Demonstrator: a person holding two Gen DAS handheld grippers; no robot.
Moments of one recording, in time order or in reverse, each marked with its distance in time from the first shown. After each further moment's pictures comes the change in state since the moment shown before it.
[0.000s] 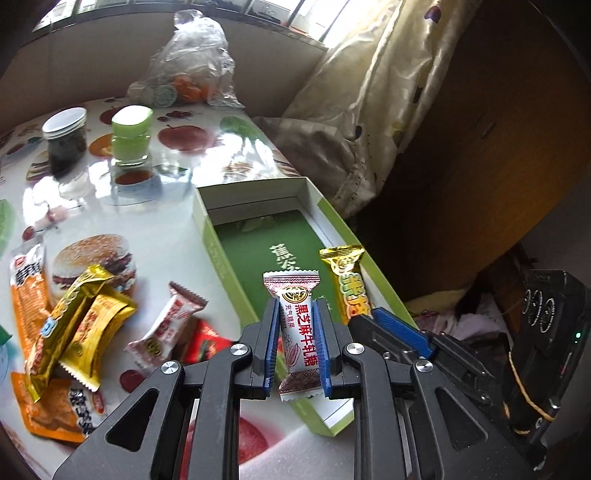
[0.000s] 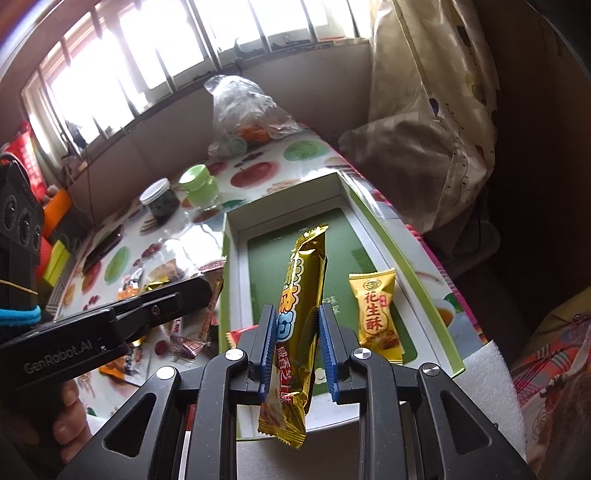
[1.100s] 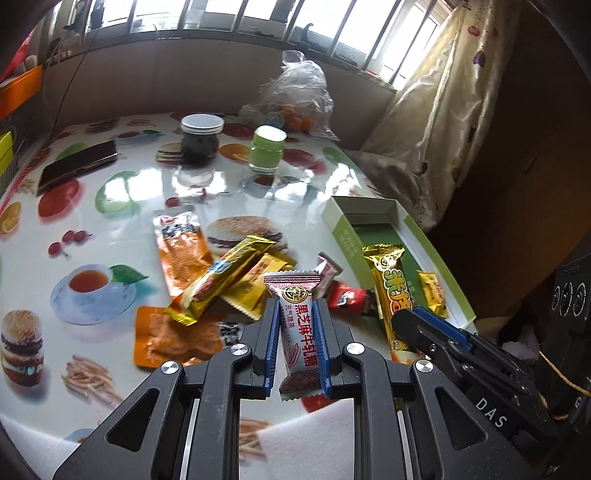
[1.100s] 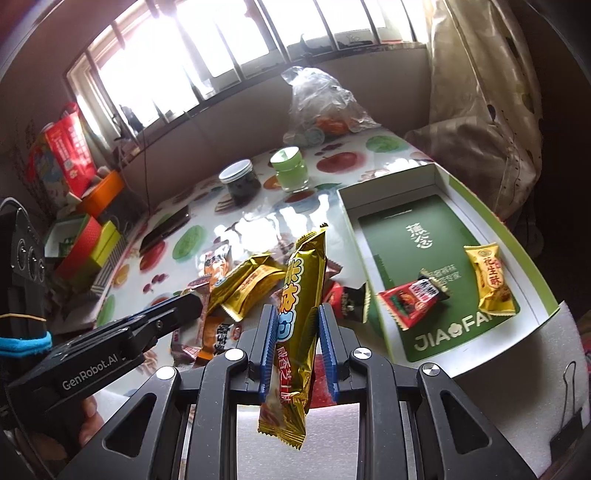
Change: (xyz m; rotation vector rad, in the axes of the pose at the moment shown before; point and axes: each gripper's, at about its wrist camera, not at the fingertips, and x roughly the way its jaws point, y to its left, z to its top) left arm -0.098 0.066 -0.057 -0.097 -0.134 0.222; right arm -0.017 0.092 -0.032 -0.045 -0.008 0.158
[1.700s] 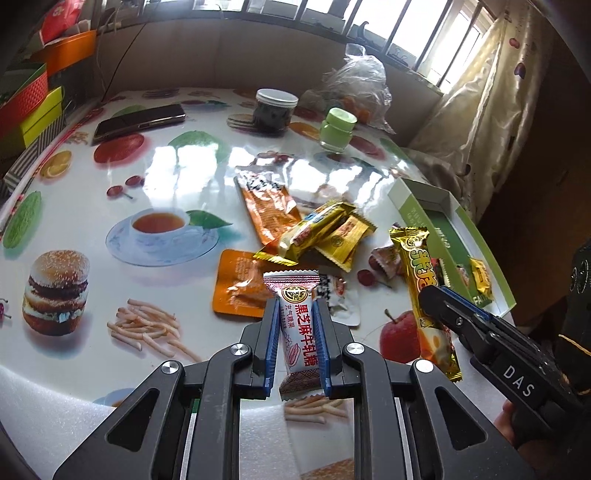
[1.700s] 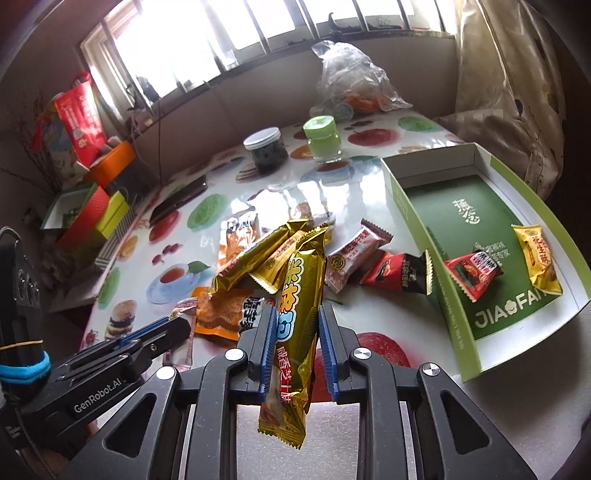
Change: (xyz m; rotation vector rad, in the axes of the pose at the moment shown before) left arm -0.015 0.057 -0.041 -0.091 0.010 0.123; right arm 0.031 0.038 -0.022 -0.056 0.059 0.030
